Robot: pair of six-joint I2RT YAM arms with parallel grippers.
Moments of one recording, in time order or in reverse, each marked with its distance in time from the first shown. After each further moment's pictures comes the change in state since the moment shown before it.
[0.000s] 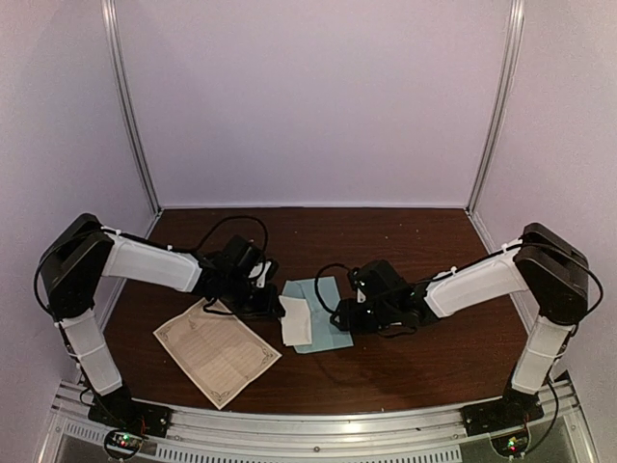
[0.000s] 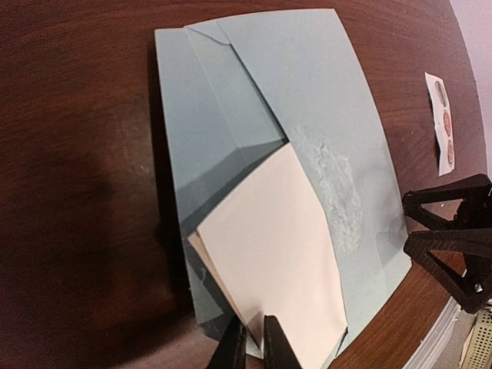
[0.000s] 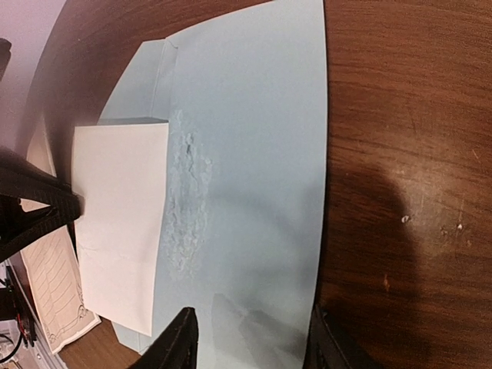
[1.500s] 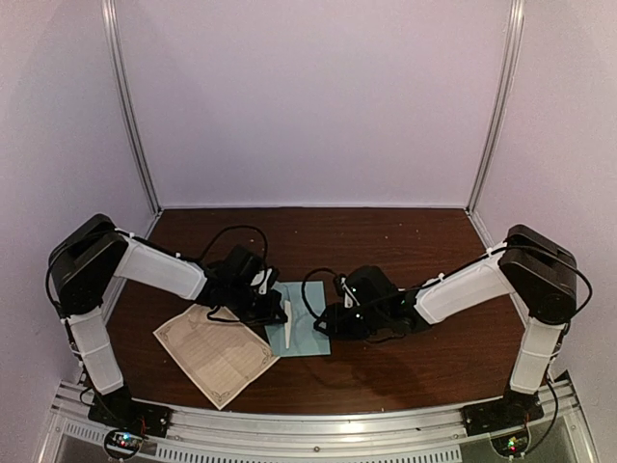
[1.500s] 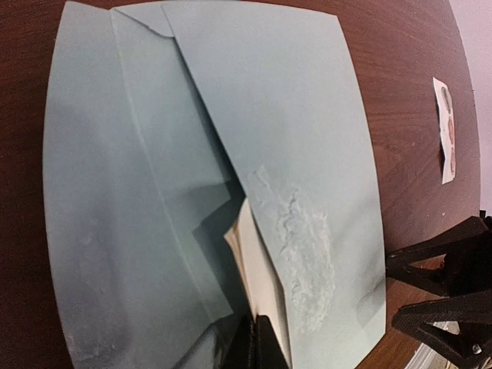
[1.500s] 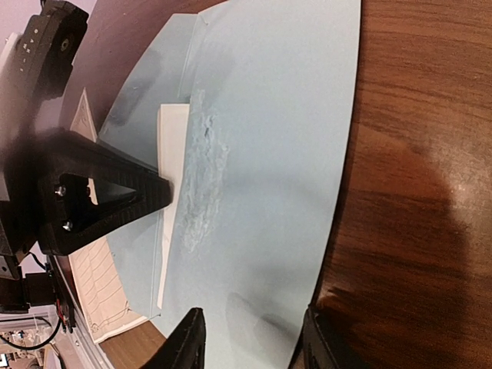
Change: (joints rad) left arm -0.006 0.059 -0.049 0.134 0.030 -0.074; right arm 0.053 0.069 0.016 0.140 -0.121 0.092
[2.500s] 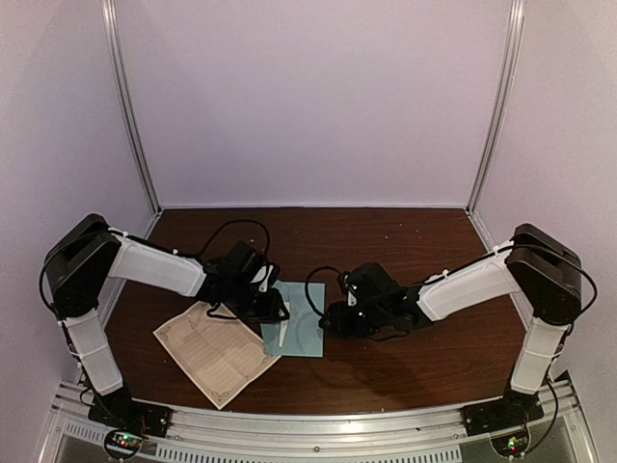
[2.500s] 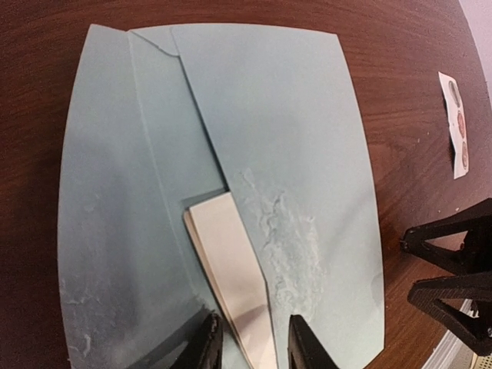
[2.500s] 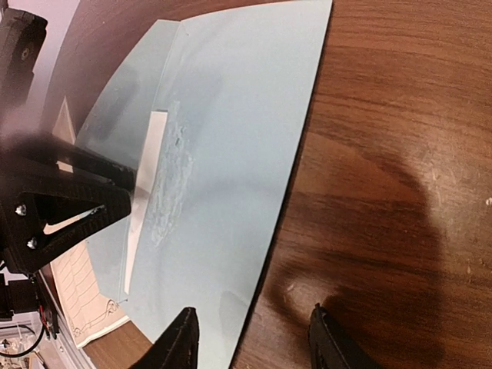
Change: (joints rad) left arm -0.012 -0.031 0.034 -0.092 -0.076 0.066; right arm -0.014 -0.034 0.011 -0.097 0.060 -0.031
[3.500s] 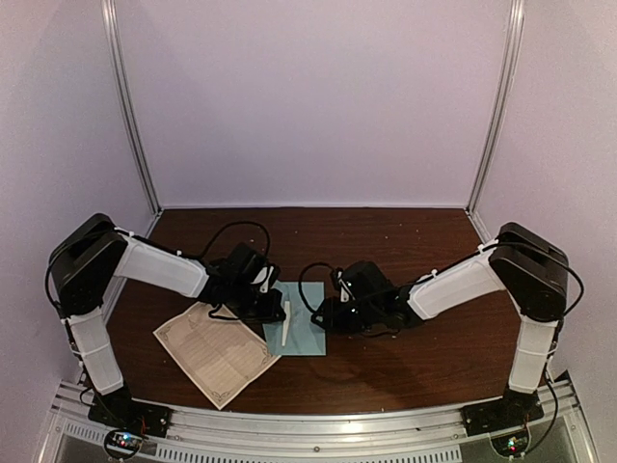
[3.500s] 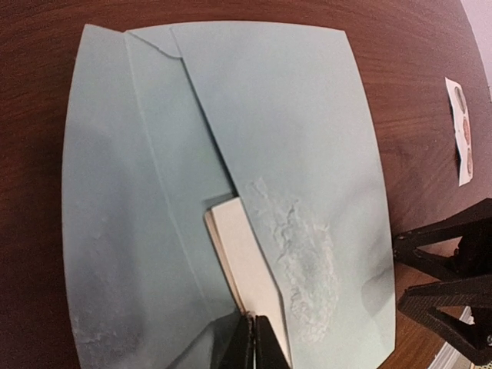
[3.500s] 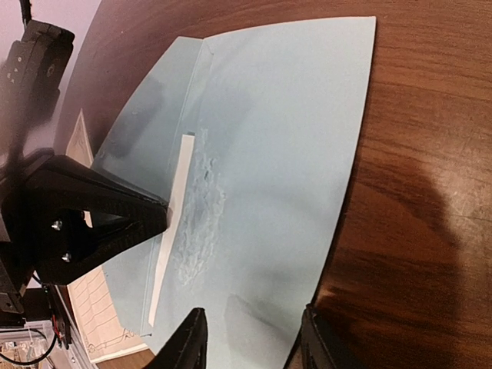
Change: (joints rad) left arm 0.002 0.031 -0.002 0.036 0.003 -0.005; right arm -0.005 0.085 0.045 0.108 -0.037 0.003
